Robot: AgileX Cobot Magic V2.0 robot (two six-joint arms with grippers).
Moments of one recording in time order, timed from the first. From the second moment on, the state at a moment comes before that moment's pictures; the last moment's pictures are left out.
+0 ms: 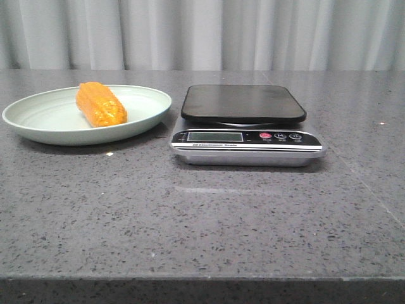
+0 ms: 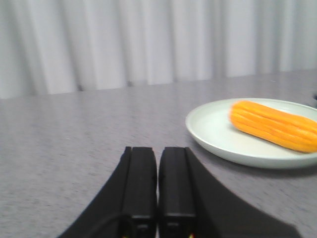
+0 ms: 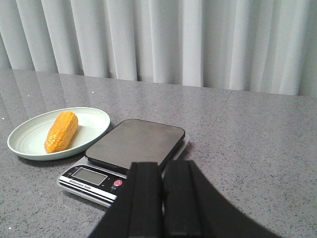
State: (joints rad) left arm 0.05 -0.01 0.00 0.11 0.02 -0.03; right arm 0.39 0.11 -0.35 0.09 0.33 0.03
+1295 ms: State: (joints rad) left arm 0.09 -0.01 0.00 0.09 0.00 -0.03; right arm 0.31 0.10 -0.29 0.08 0.29 0.03
